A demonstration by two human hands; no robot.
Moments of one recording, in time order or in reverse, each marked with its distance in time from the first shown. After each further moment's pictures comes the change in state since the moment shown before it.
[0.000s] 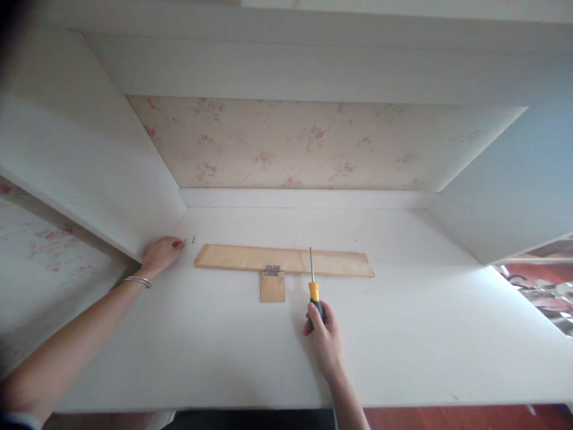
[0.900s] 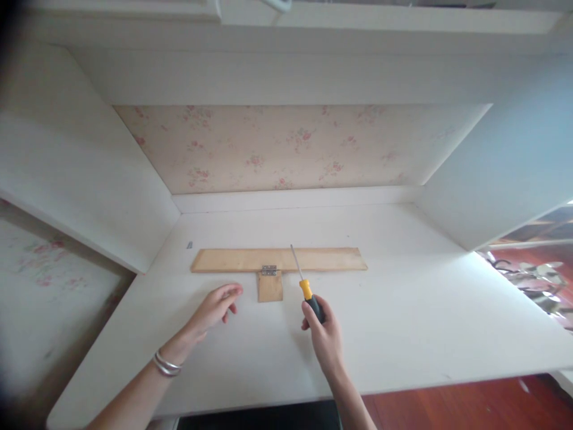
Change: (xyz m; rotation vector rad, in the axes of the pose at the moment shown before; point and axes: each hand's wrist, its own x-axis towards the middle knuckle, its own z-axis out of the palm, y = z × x) left_hand -0.163 0.163 0.006 -1.025 -0.553 -0.031; right_hand -0.013 -0.015 0.000 -0.033 0.090 -0.038
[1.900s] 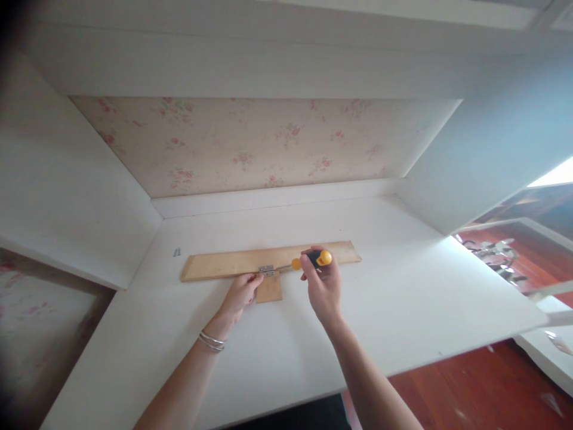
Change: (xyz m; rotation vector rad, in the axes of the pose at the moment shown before) left_hand 0.060 0.015 0.055 -0.259 -0.065 -0.014; right_hand 0.045 -0.086 0.041 0.218 0.142 -0.427
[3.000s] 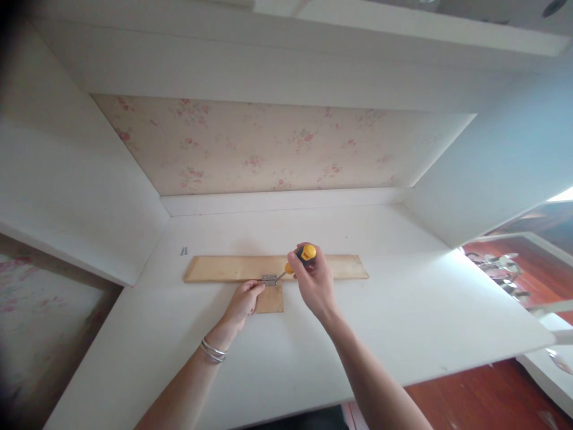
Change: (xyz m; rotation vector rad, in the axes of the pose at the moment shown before) left_hand -0.012 -0.001 -0.008 -0.087 0.054 -0.083; right_hand 0.010 -0.016 0.036 -0.152 -0.206 0.033
